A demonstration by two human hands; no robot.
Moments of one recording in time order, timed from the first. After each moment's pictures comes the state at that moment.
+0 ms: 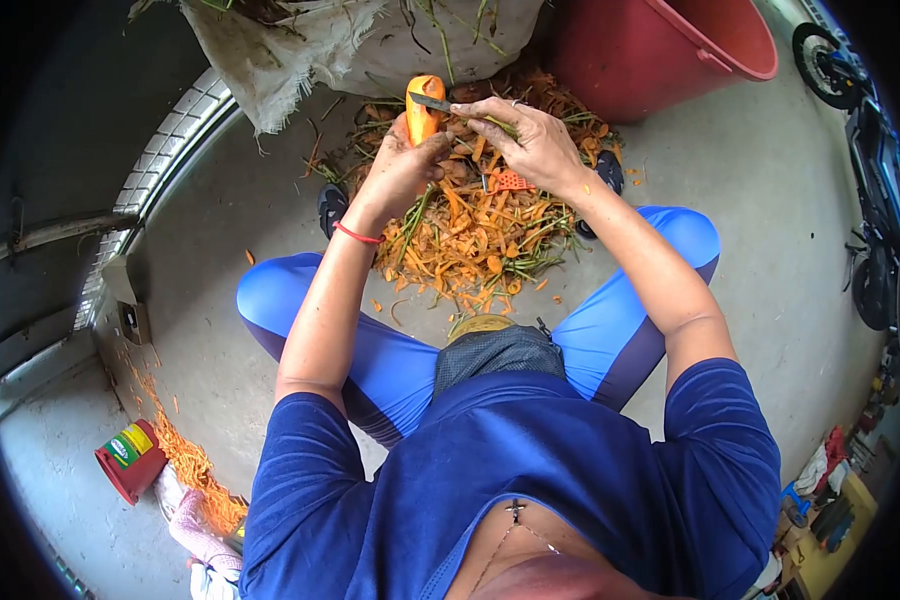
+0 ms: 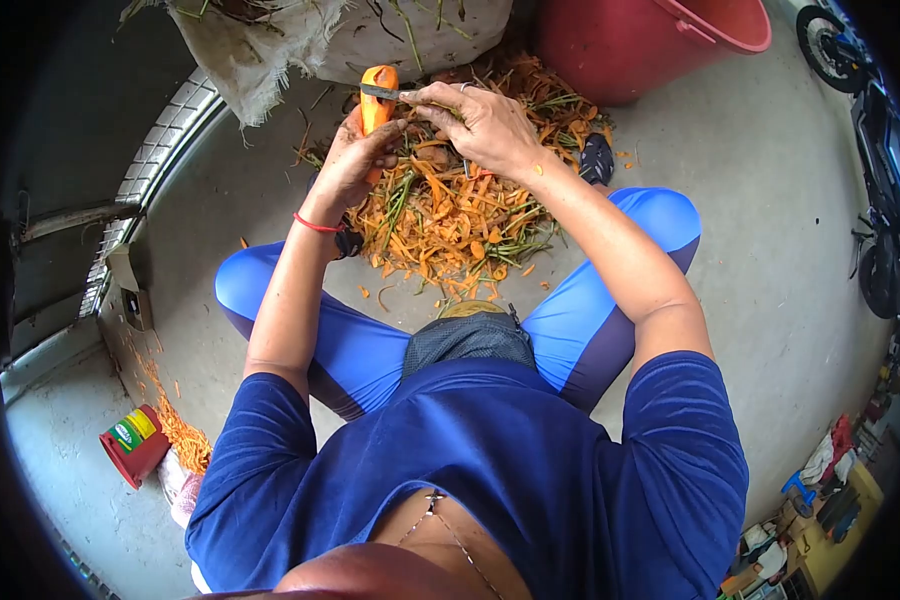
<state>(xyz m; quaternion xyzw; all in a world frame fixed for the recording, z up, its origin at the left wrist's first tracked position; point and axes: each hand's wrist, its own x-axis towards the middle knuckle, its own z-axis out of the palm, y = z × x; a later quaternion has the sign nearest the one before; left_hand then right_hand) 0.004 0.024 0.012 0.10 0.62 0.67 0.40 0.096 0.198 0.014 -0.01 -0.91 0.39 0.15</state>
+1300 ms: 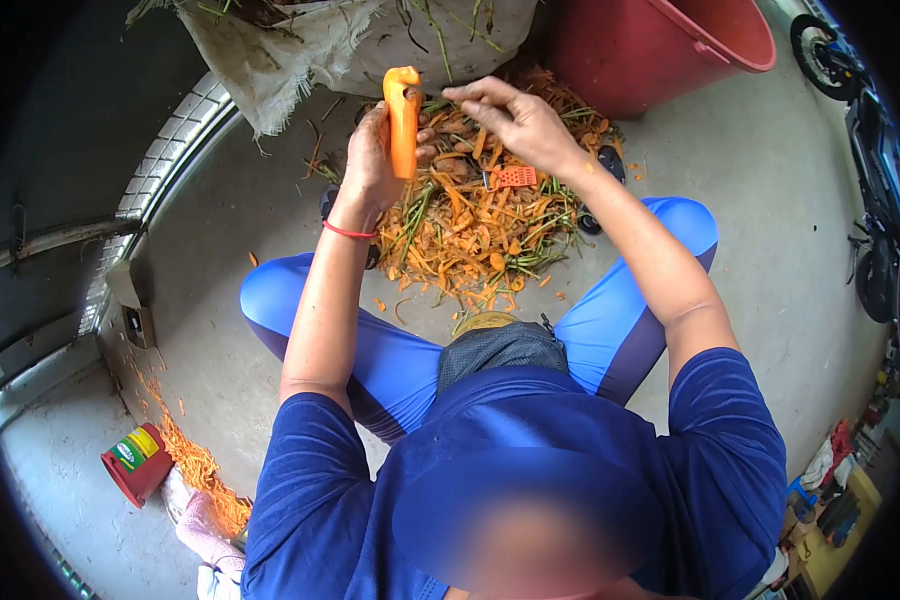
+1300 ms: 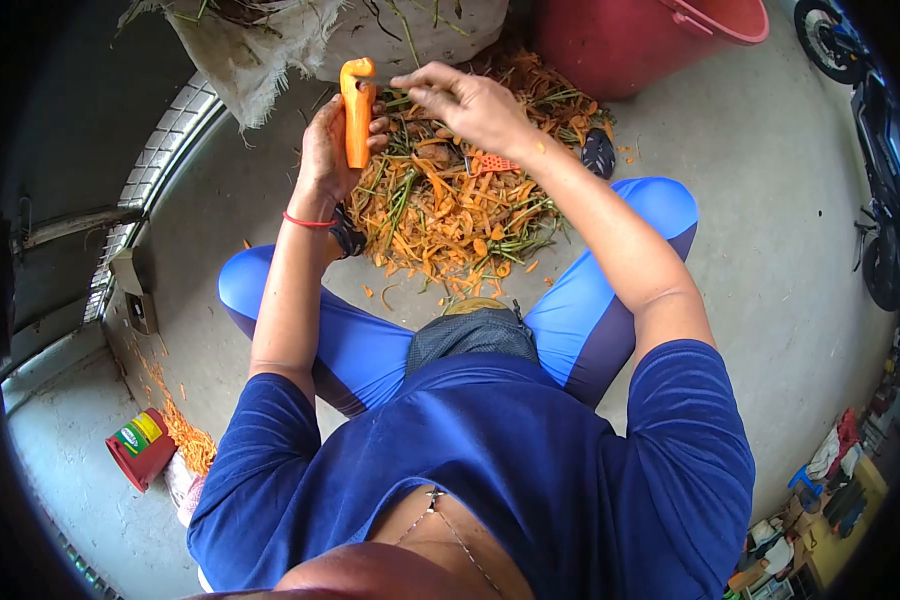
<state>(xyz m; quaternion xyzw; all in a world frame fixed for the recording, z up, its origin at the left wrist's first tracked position) -0.014 0.015 0.017 0.00 0.42 0.80 0.43 0.083 0.199 0.026 -0.04 -0.83 0.56 0.05</state>
